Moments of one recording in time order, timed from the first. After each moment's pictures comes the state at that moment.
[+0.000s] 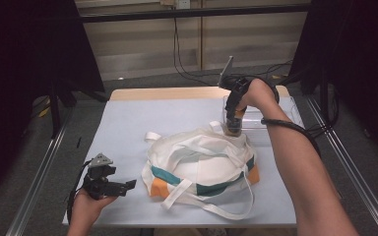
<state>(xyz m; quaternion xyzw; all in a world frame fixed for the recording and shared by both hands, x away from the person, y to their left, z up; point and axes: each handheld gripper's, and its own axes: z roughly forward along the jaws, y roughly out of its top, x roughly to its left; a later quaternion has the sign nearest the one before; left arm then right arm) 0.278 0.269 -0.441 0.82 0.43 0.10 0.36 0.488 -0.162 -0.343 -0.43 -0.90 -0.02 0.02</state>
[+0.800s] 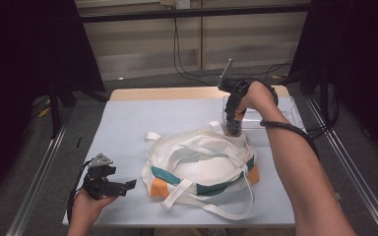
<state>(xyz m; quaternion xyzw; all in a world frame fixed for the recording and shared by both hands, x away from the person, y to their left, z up) 0.278 0.269 -0.441 0.82 0.43 0.10 0.36 0.487 -0.162 -0.352 -0.43 -0.90 -0.02 0.02</state>
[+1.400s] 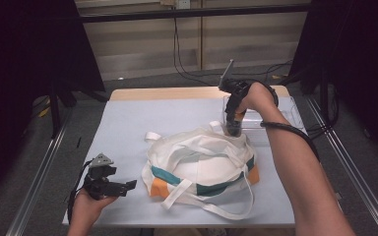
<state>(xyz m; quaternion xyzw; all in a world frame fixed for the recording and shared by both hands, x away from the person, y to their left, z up) 0.278 0.267 -0.441 0.82 0.43 0.09 0.36 0.488 -0.164 -0.355 -0.43 -0.90 -0.03 0.02</state>
